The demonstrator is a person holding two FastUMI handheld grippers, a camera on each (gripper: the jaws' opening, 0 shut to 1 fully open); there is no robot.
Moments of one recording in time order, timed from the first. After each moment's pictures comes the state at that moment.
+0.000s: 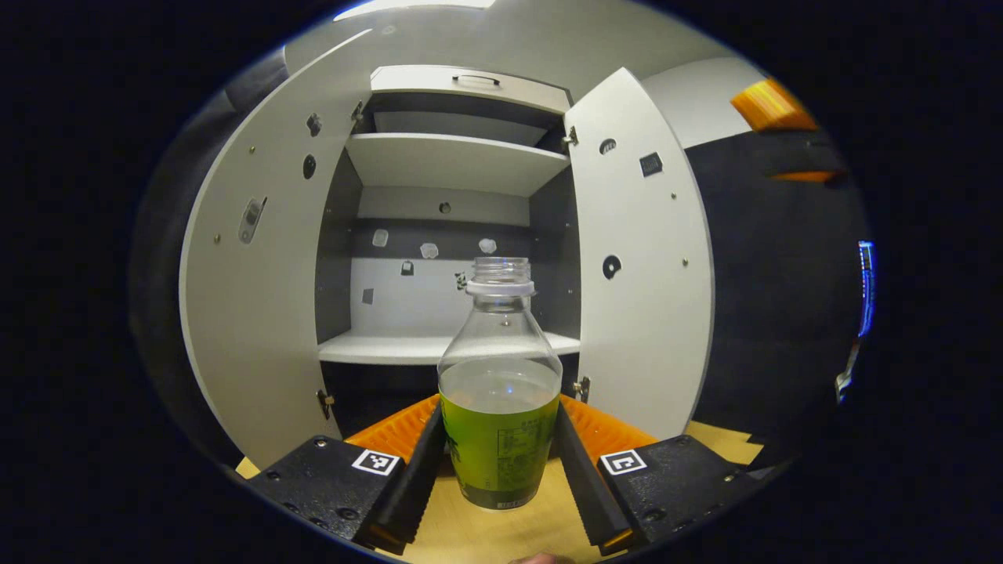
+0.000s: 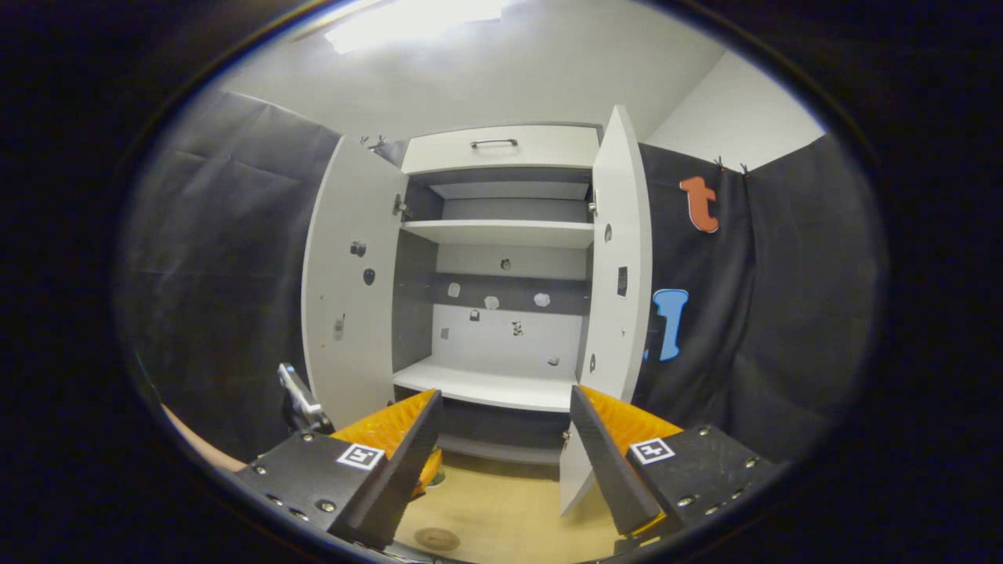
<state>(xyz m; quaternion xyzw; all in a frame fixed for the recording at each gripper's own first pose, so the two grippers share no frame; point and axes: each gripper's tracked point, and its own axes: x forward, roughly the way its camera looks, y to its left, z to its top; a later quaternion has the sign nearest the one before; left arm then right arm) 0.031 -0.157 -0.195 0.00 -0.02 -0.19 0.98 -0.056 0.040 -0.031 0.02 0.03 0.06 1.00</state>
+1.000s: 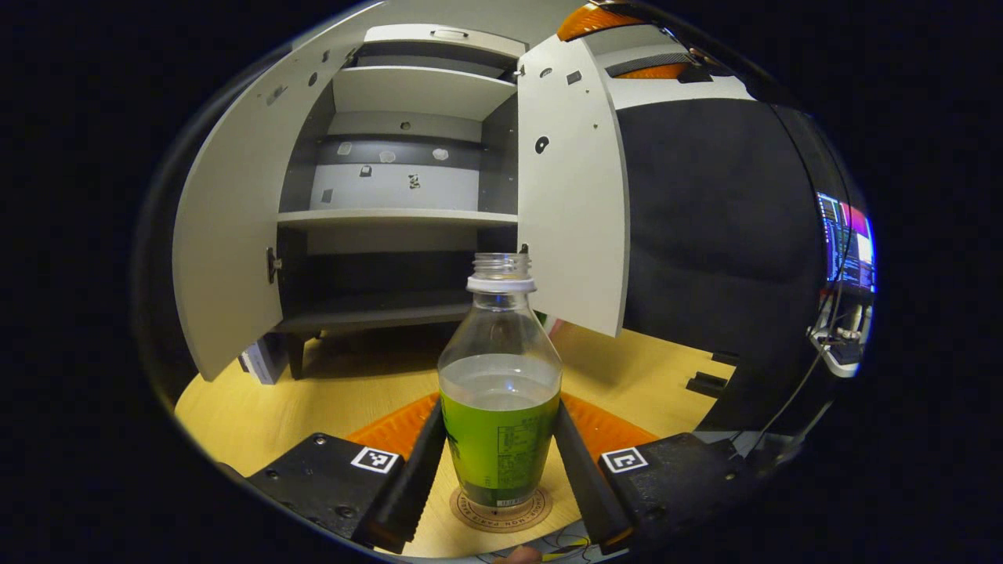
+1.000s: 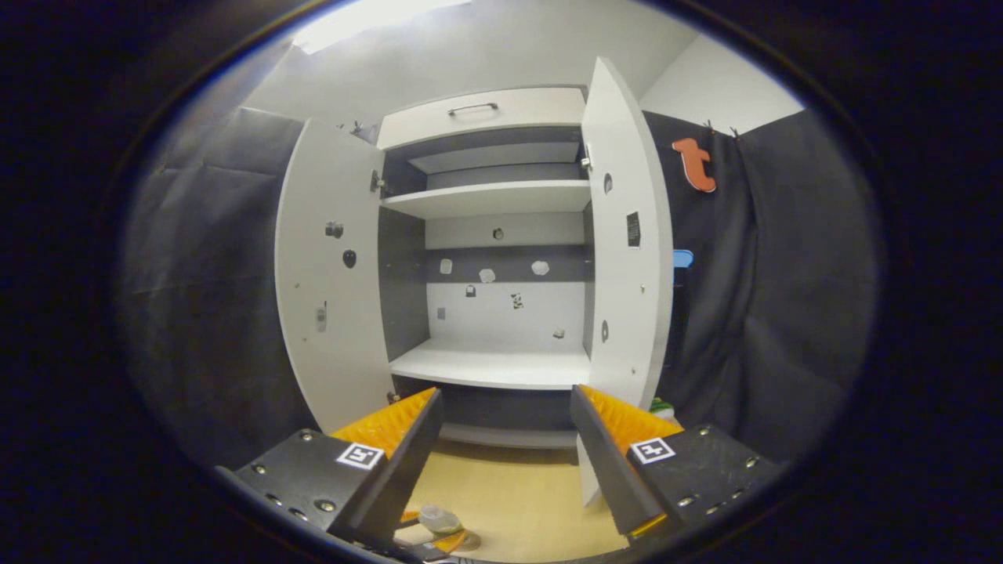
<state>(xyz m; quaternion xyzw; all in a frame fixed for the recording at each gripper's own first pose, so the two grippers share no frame) -0.039 -0.187 -0.379 -0.01 0.07 -0.27 0.96 -0.009 0.059 -0.073 0.07 0.08 0.06 0.99</state>
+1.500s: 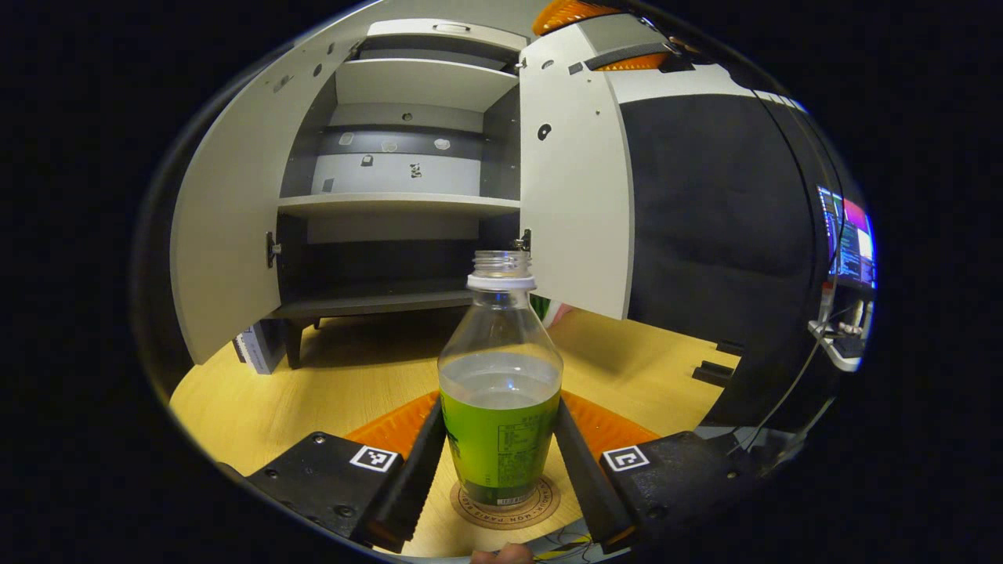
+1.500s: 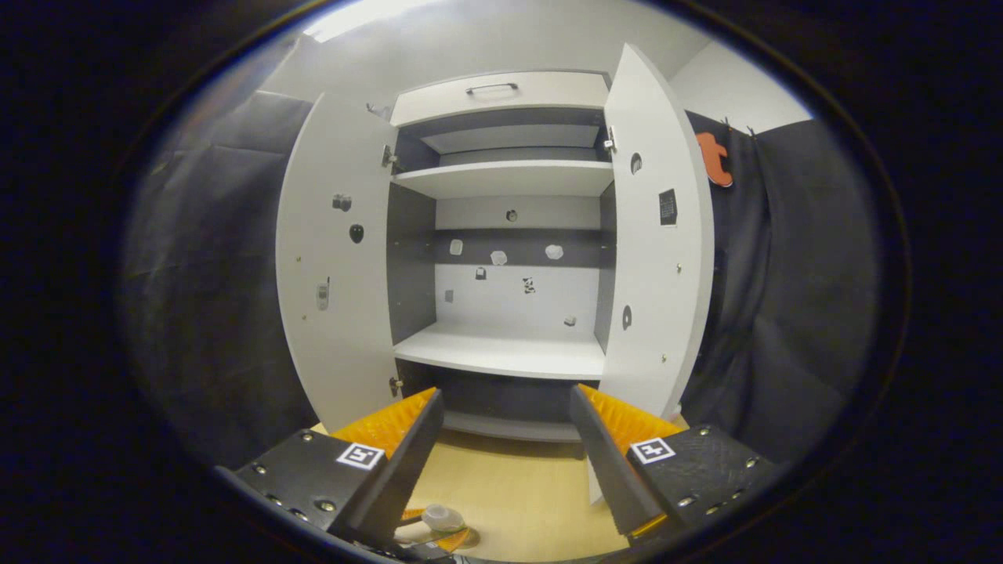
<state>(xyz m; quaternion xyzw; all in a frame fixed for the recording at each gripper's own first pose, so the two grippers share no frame) -0.035 -0.188 -0.394 -0.01 0.07 -0.27 0.96 0.002 0.074 -0.098 0.05 0.11 0.07 0.99</state>
